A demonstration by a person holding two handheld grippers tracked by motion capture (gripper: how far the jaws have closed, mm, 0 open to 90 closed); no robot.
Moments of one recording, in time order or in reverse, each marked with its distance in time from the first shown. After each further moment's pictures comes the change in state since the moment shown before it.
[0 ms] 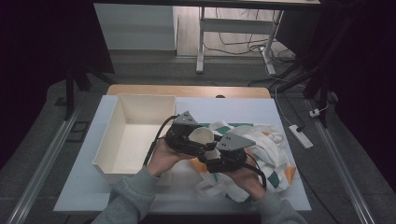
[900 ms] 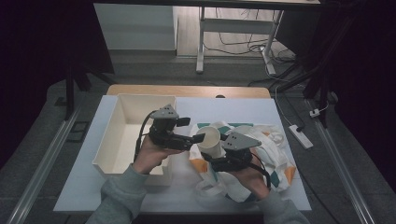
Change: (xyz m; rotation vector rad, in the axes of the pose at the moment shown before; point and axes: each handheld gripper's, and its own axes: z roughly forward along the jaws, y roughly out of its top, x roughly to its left) left arm 0.014 -0.003 -0.044 -0.115 0.033 -0.035; right arm -0.008 -0.004 -0.011 0.004 -0.039 0.003
